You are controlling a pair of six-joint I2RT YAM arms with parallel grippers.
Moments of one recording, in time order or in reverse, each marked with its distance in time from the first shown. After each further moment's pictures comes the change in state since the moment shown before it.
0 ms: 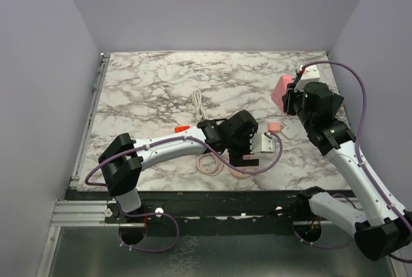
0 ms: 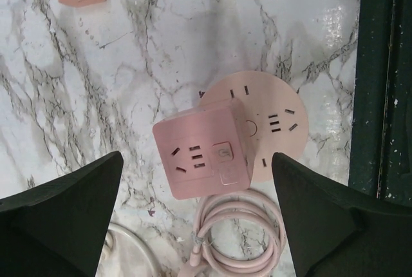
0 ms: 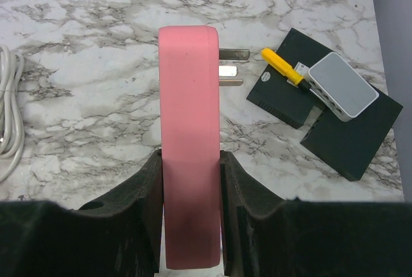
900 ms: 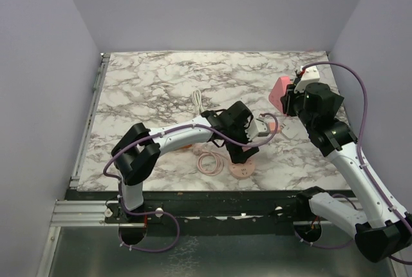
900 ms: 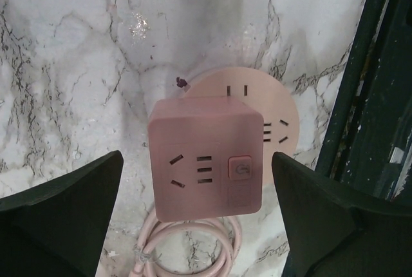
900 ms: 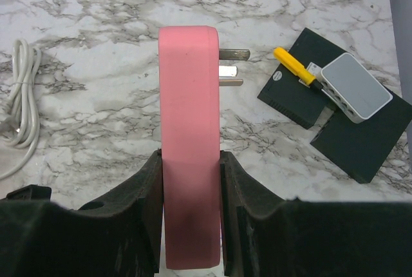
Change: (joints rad) left arm 0.124 0.134 0.049 -0.022 0.172 -0.301; right arm 0.000 -0.016 0.006 -0.024 -0.047 0.006
